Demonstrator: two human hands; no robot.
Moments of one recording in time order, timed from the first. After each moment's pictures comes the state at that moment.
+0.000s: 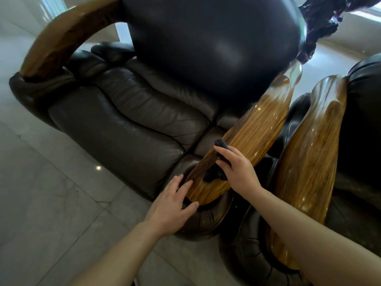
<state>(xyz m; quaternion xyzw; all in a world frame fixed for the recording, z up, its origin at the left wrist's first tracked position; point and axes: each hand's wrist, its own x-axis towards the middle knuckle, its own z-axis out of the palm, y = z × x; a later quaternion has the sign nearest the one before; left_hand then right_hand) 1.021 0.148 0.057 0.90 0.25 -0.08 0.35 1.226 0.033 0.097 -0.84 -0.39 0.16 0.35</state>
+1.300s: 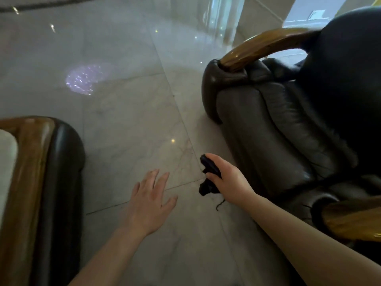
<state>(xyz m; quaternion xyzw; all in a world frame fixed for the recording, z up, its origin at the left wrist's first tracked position) 0.539 0.195 0.130 0.76 0.61 0.05 0.22 0.788 0.215 0.172 -0.66 -0.64 0.35 0.20</state>
